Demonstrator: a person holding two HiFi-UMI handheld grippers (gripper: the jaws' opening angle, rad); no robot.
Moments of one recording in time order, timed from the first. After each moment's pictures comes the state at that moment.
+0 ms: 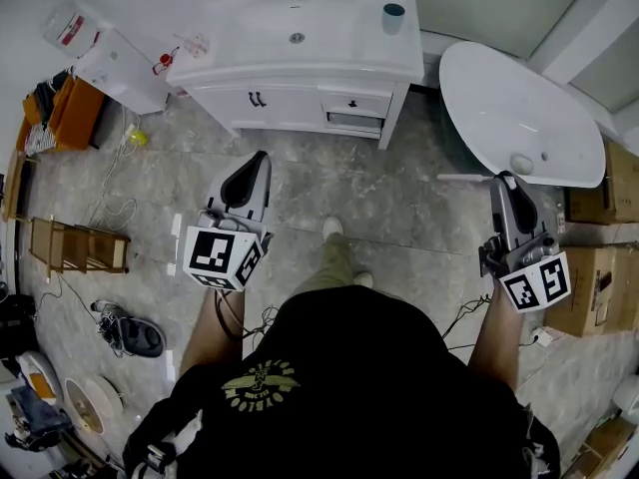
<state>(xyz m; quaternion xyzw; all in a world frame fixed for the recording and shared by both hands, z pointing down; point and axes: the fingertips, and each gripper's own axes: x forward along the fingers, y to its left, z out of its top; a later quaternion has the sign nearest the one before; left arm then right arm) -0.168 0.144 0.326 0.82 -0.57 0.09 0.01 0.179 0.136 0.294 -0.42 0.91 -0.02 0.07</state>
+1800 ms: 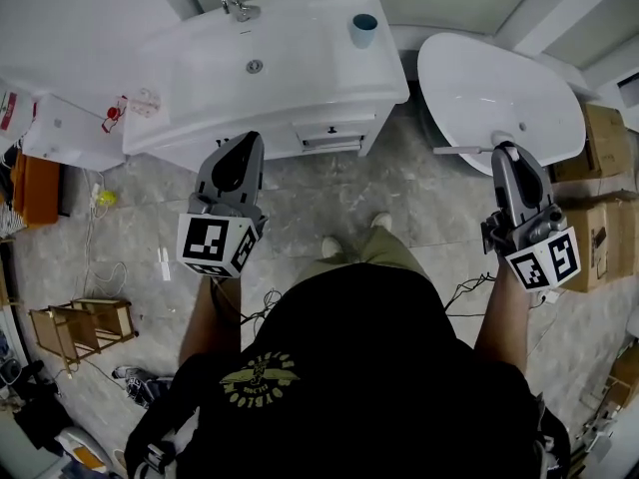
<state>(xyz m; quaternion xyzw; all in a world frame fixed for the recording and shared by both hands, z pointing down) -0.221 -0.100 0.332 0.88 -0.48 0.07 0.00 0.104 -0.041 0.266 -0.49 0.87 0.00 0.04</state>
